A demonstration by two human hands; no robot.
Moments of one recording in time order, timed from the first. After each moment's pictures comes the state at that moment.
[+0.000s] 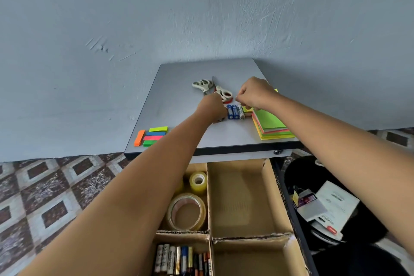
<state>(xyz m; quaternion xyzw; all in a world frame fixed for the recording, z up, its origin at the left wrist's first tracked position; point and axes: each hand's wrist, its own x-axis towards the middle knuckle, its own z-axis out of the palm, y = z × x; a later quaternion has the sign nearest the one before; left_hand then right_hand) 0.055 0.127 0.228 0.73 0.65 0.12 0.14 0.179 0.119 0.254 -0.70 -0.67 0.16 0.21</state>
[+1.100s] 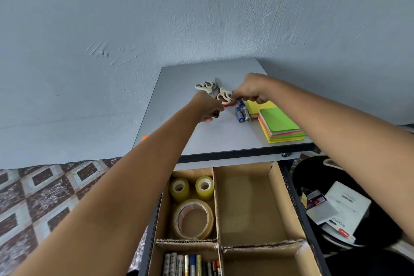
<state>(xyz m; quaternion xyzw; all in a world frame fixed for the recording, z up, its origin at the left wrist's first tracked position) 0.028 0.141 0.239 0.58 0.65 0.26 0.41 0.167 0.137 0.276 -0.70 -0.63 0.30 0.15</state>
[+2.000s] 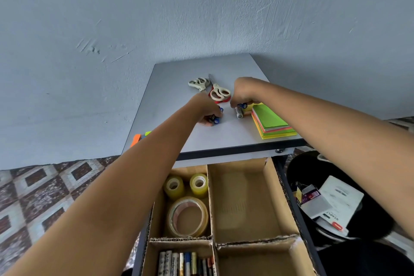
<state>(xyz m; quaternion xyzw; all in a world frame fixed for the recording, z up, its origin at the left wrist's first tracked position) 0.042 0.135 0.236 0.57 0.67 0.20 0.43 0.164 0.130 0.270 -0.70 -0.70 0.12 0.00</state>
